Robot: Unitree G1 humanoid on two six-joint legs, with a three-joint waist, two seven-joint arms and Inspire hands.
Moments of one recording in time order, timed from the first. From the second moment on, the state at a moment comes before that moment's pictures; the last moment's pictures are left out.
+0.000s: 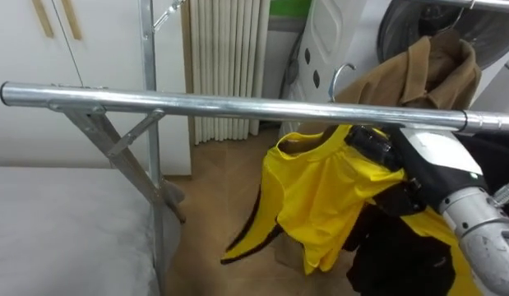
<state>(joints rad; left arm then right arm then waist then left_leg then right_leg) 0.13 0.28 0.01 1.17 0.11 0.00 0.12 -0.11 -0.48 0.02 -0.26 -0.65 0.14 0.25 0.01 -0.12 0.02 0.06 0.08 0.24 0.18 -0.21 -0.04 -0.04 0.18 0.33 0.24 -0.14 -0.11</state>
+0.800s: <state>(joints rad) 0.13 0.27 0.04 1.17 0.12 -0.01 0.11 -0.10 -0.47 0.03 -0.24 -0.73 0.13 0.23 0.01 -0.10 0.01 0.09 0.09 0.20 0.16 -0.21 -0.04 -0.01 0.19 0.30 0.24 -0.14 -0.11</state>
